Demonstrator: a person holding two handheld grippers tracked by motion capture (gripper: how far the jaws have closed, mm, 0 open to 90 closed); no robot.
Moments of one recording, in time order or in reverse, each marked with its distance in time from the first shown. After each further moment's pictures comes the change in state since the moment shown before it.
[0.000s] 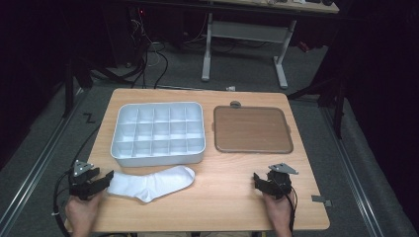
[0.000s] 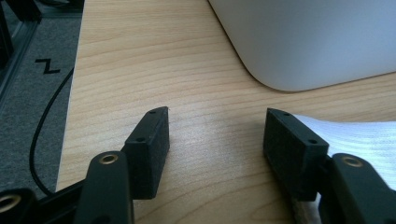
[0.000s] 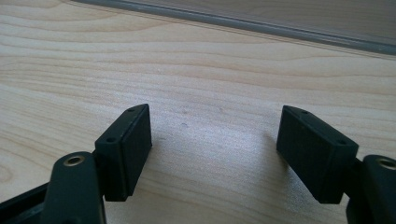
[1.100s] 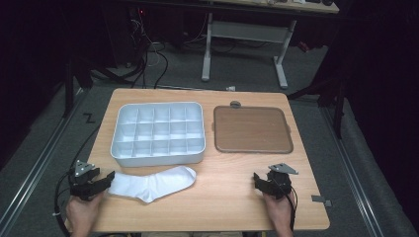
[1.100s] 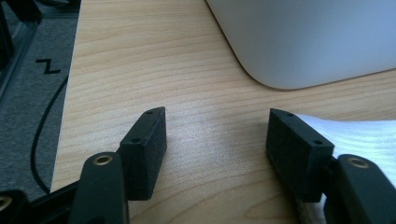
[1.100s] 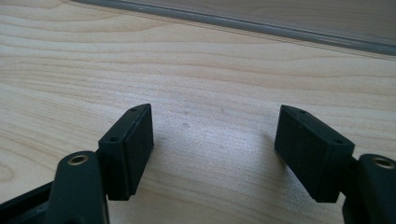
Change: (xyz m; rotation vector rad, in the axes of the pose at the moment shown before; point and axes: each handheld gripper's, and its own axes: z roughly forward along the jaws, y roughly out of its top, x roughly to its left) left arm -0.003 -0.002 0.000 0.002 0.007 0.017; right arm 0.000 0.000 0.000 -0.002 0.002 -0.001
